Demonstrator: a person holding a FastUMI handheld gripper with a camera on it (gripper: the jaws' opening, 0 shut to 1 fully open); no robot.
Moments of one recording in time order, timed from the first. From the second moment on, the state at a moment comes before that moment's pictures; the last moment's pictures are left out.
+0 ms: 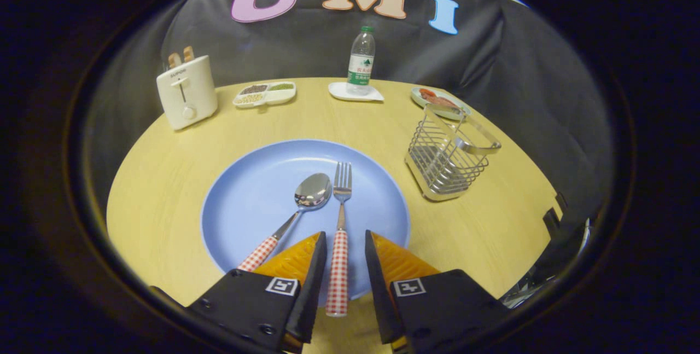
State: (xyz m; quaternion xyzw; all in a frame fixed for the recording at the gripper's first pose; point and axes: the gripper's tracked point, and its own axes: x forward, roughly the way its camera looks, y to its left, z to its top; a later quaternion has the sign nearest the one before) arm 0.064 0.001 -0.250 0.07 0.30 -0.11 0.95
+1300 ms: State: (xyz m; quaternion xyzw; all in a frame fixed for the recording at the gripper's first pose) arm 0.069 -0.044 -0.156 -0.02 0.34 -0.11 0.93
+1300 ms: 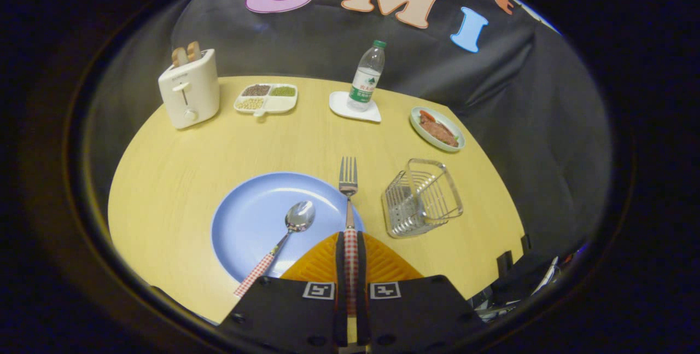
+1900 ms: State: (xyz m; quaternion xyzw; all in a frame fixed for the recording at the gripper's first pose) arm 0.051 -0.118 -0.092 0.05 0.48 -0.17 0.86
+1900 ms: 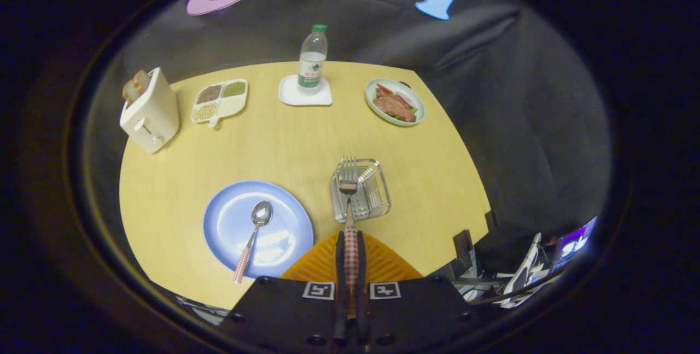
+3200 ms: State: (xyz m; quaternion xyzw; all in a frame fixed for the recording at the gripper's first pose) arm 0.093 -0.159 -0.177 0.07 0.68 -0.03 0.73
